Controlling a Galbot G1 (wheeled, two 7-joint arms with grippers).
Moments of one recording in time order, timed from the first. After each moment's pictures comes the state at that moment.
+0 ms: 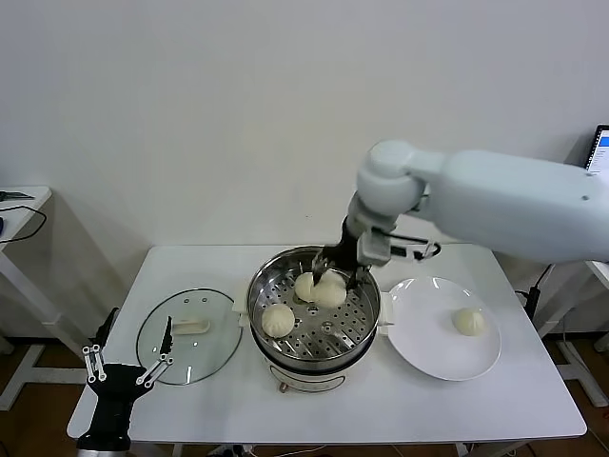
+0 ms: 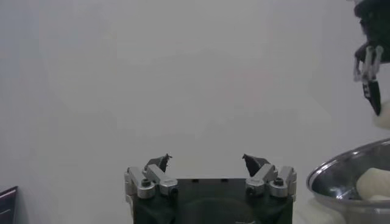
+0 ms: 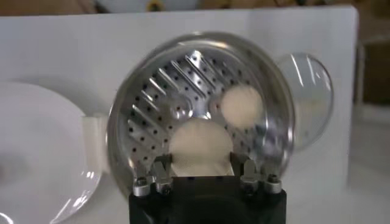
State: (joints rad) left arm 1.83 -1.37 -0.71 -2.21 0.14 -0.38 -0.09; right arm 0.67 0.98 -1.28 1.65 -0.08 0.53 -1.15
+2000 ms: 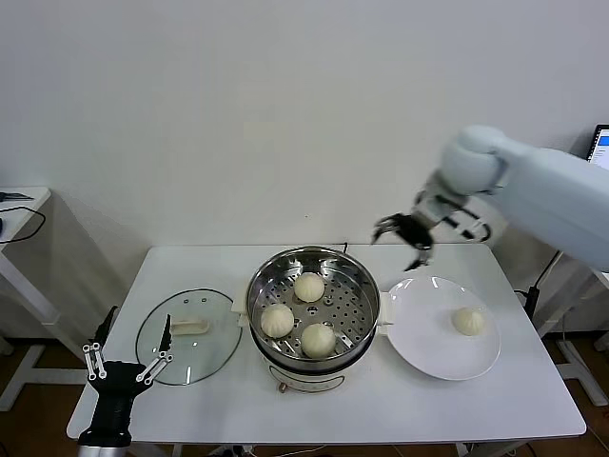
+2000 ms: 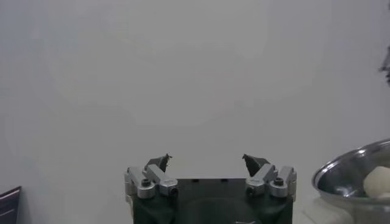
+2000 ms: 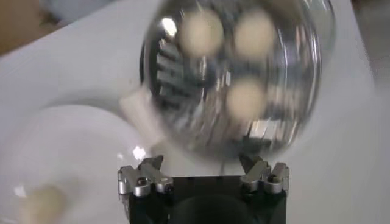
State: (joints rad) left arm 1.81 -1.37 -0.71 -2.18 0.14 -0.39 -0.09; right arm 0.53 0.66 -1.10 1.32 0.10 0.18 -1.22
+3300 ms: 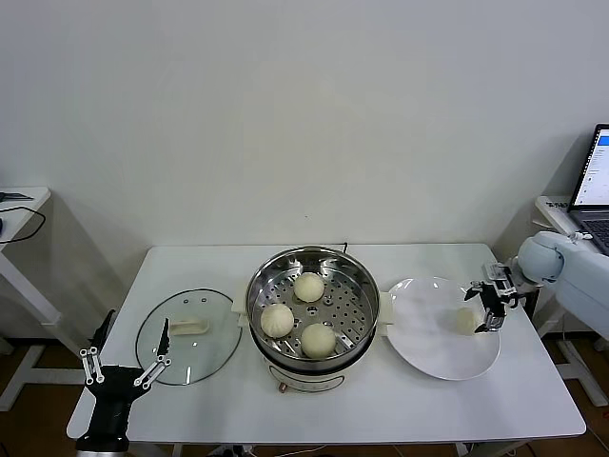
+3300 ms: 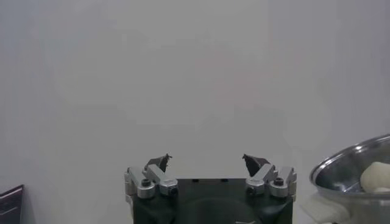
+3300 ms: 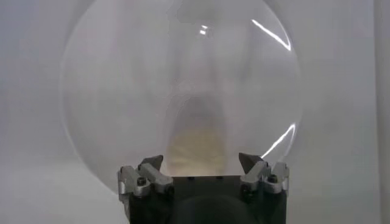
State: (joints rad) left arm 1.83 -1.38 -0.72 -2.19 0.15 -0.39 -0.09; right arm 0.12 0.62 -1.01 1.00 0.08 -0.02 -1.02
